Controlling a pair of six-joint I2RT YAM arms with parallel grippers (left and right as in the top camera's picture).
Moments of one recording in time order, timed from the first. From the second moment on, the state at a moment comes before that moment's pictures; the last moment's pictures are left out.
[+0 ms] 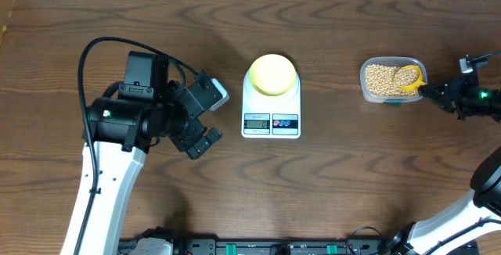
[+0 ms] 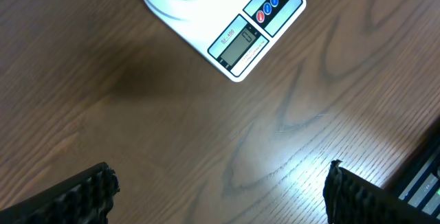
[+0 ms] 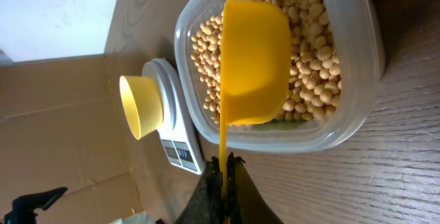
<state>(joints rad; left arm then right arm) -0.16 1.25 1.29 -1.21 0.34 0.70 -0.61 1.96 1.40 -1.08 -0.98 -0.18</state>
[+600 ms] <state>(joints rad) -0.16 1.25 1.29 -1.21 0.34 0.70 -0.62 1.96 1.40 -1.14 -1.14 -0.26</state>
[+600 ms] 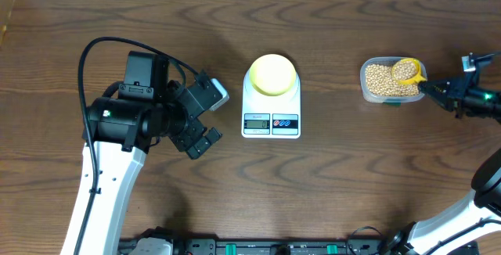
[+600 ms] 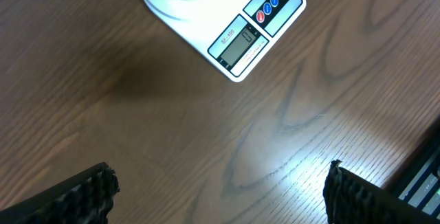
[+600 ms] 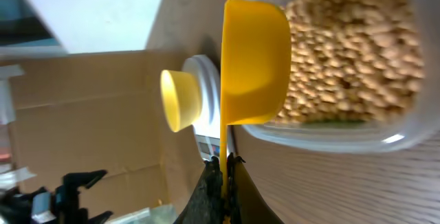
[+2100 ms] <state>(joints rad) -0.16 1.25 1.29 -1.21 0.34 0.70 -0.10 1.96 1.39 -0.84 -1.32 -0.05</state>
